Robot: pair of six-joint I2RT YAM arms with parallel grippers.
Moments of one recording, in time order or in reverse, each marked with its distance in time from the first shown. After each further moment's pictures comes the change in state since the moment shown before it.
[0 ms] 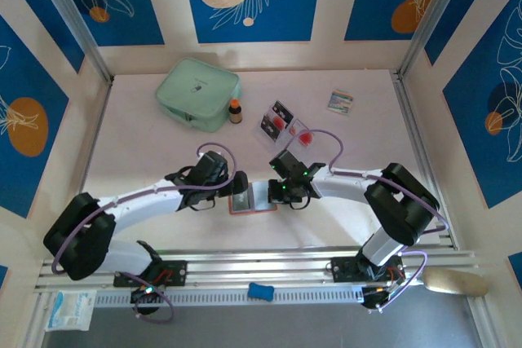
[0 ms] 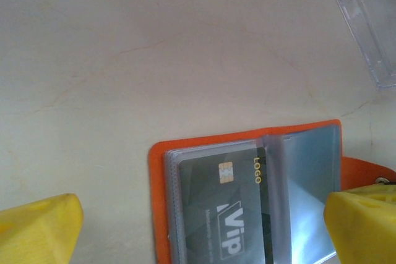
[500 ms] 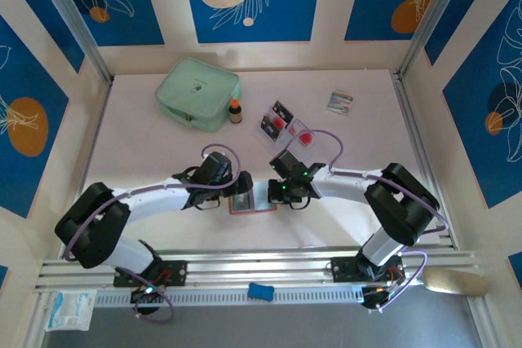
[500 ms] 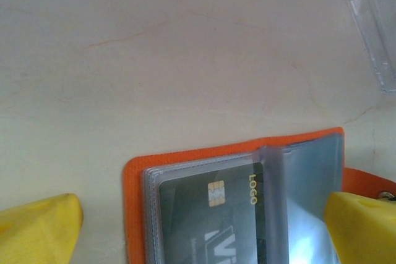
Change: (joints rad) left arm -0.004 0.100 -0.005 0.105 0.039 -0.035; right arm 0.000 0.000 0.000 0.003 -0.002 0.004
